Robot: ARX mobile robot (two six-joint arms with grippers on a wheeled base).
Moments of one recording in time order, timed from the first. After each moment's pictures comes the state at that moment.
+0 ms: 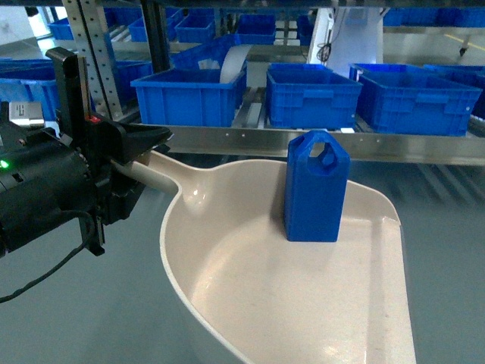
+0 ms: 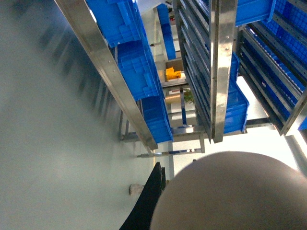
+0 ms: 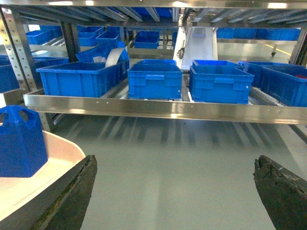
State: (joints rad) left arm -0.24 1.86 0.55 1.28 0.27 -1.36; right arm 0.00 0.23 0.01 0.24 0.00 -0.01
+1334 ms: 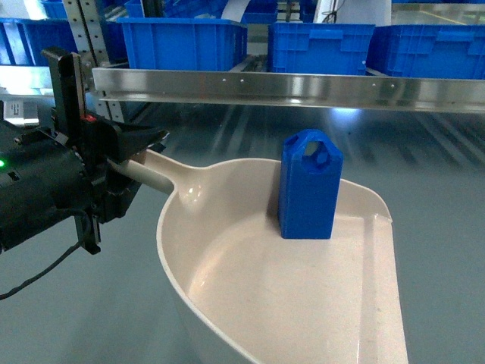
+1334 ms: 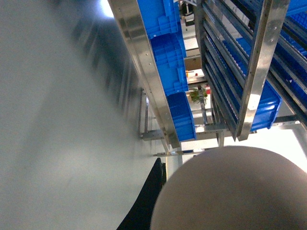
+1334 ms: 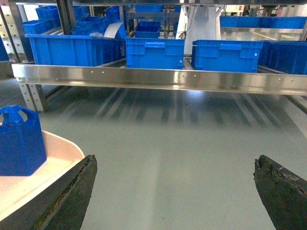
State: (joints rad) left arm -0.24 1.86 0.55 1.28 0.26 -1.36; right arm 0.00 0.23 0.01 0.24 0.00 -0.01
